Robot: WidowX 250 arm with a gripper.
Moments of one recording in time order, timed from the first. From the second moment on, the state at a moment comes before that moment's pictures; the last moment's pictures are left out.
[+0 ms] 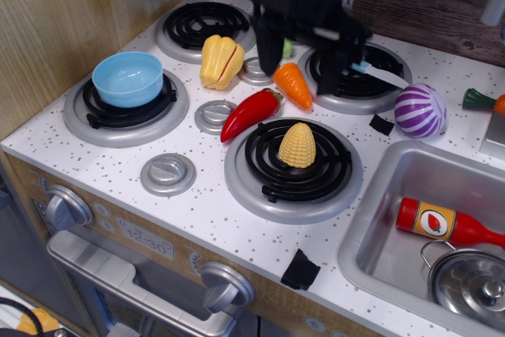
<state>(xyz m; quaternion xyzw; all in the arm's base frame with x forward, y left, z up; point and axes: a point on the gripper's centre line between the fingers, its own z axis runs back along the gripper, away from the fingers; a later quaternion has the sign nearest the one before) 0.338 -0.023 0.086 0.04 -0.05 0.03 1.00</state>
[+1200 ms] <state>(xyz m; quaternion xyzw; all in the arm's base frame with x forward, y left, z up) 0.332 -0.026 0.029 0.03 -0.06 0.03 1.00</state>
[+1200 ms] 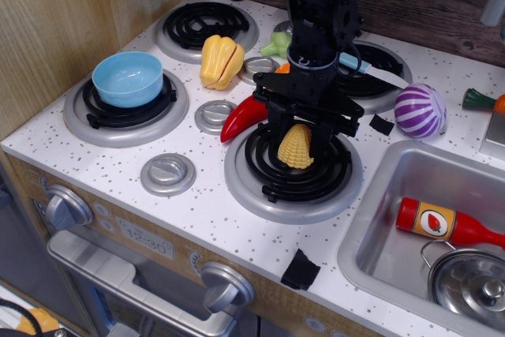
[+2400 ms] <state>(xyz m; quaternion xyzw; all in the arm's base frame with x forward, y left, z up) 0.332 0.171 0.092 0.15 -0.08 -0.05 0.98</state>
